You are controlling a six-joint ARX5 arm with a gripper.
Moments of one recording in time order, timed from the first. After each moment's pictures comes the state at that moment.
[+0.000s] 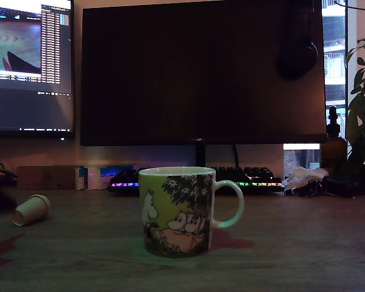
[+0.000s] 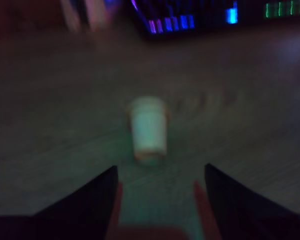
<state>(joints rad) -0.17 1.39 0.07 0.89 0.19 0.03</state>
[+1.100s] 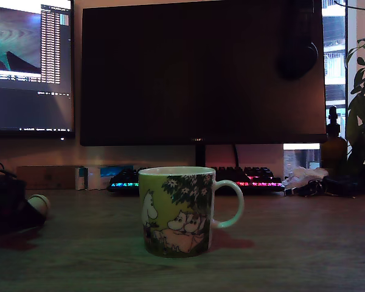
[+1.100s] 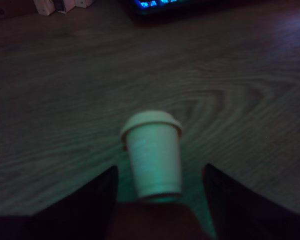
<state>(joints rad) -0.17 1.72 0.25 1.01 0.23 0.08</state>
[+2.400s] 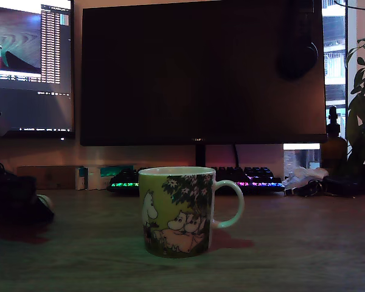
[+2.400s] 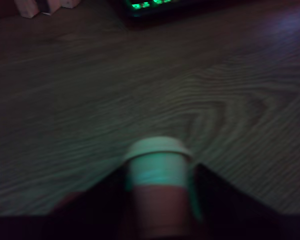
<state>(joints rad) -0.17 1.72 0.35 0.85 0.28 0.11</state>
